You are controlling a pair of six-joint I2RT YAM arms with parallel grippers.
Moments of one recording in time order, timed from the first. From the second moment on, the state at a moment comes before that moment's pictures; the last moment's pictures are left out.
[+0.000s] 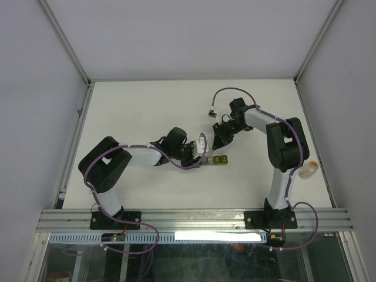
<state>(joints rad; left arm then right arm) -0.76 1.77 0.83 0.21 0.52 0.49 0.30 1.94 1.29 -0.72 -0.82 -0.47</state>
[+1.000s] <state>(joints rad) -0.77 1.77 0.83 0.22 0.51 0.49 0.39 1.82 1.19 -0.87 -0.88 -0.62</state>
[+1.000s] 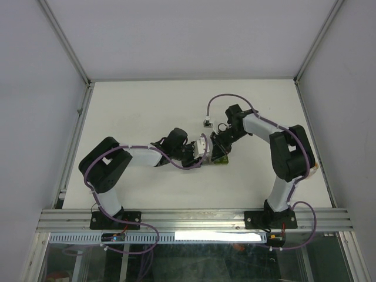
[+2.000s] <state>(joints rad) -0.77 1.77 0.83 0.23 0.51 0.47 0.31 1.77 1.20 -0.93 -0.93 -0.67</state>
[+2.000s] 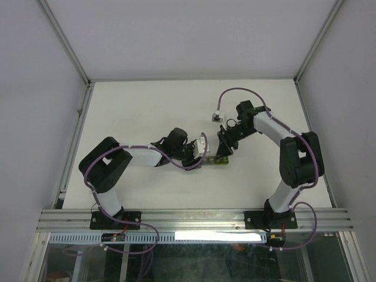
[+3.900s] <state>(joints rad) -0.76 0.76 0.13 0.64 0.18 -0.42 0.59 1.61 0.89 -0.42 -0.46 -0.91</state>
